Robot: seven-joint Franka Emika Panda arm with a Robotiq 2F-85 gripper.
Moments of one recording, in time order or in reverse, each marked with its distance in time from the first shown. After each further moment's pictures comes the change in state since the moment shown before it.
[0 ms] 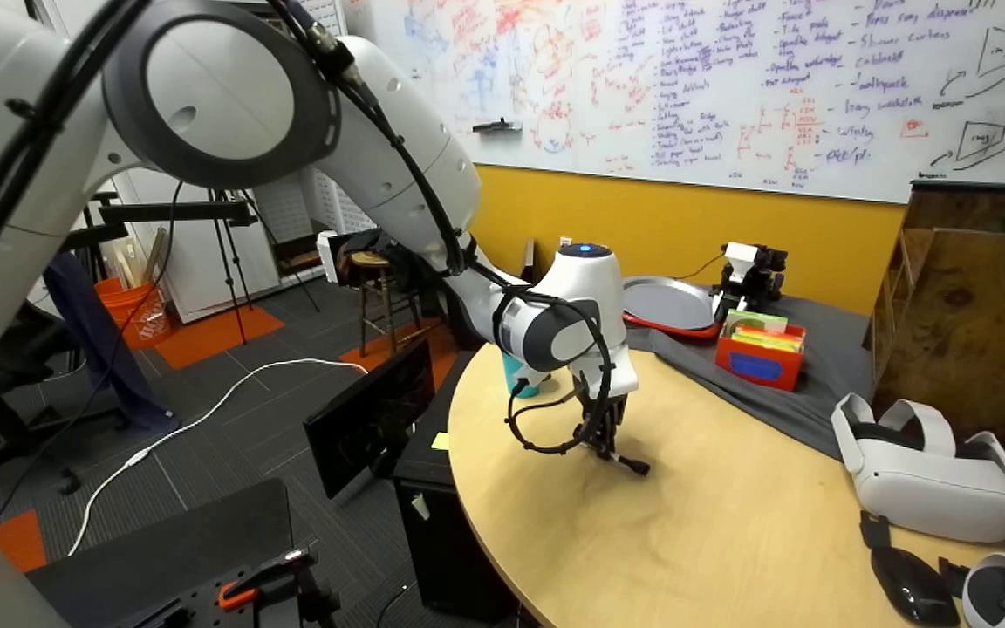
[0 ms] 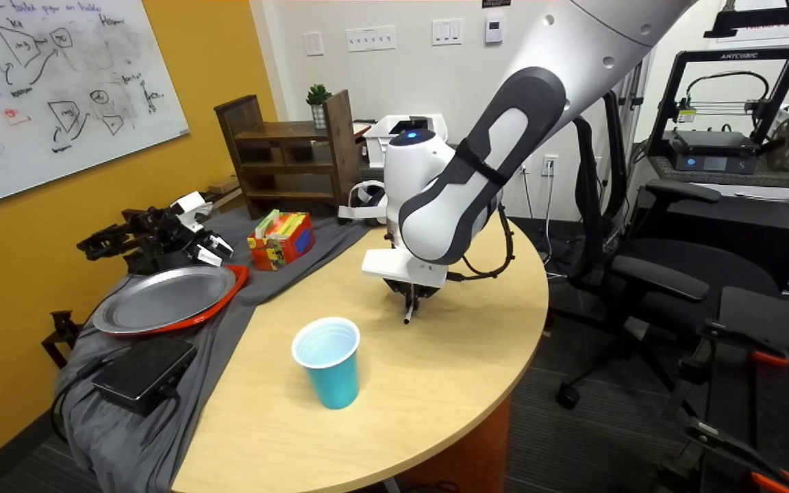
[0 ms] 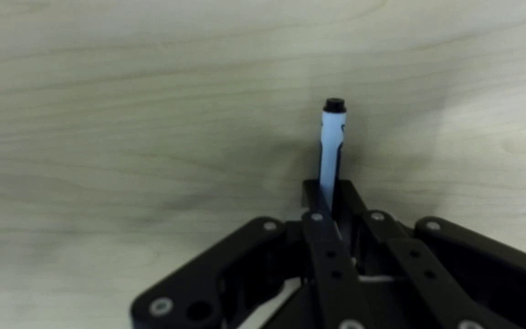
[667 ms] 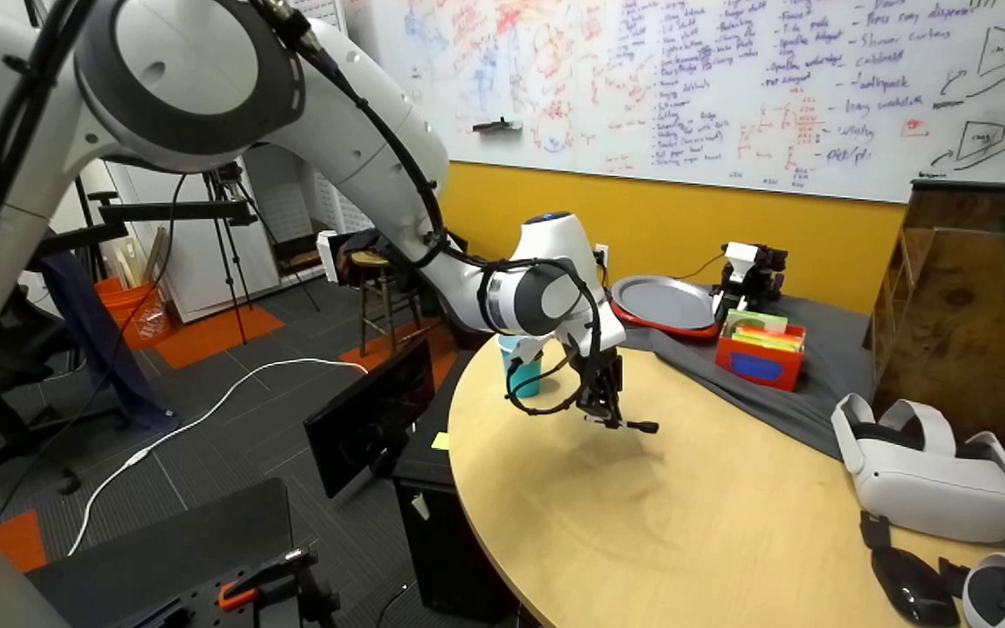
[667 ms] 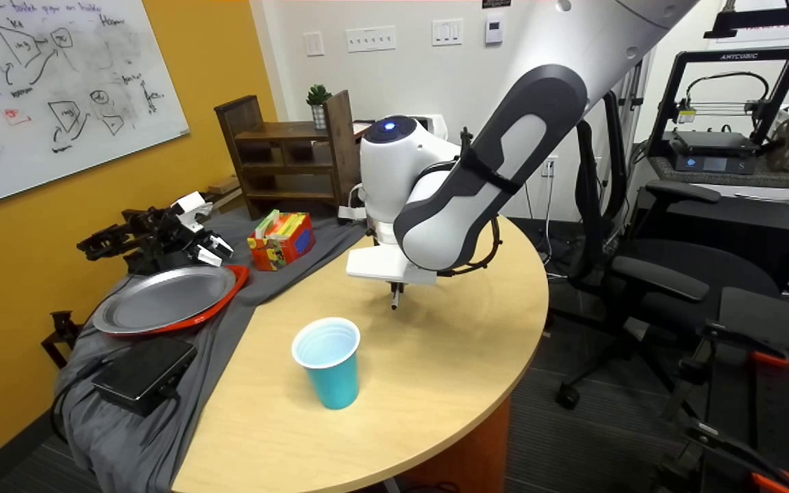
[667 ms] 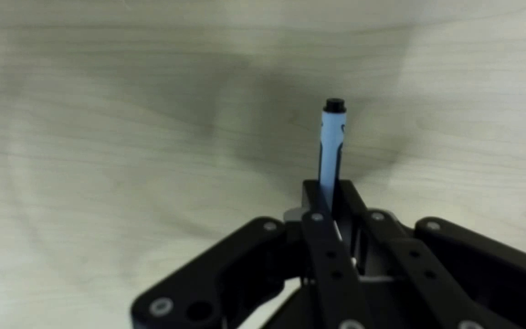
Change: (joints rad) arm 0.199 -0.036 -0.167 -0.006 -0.160 0.023 0.104
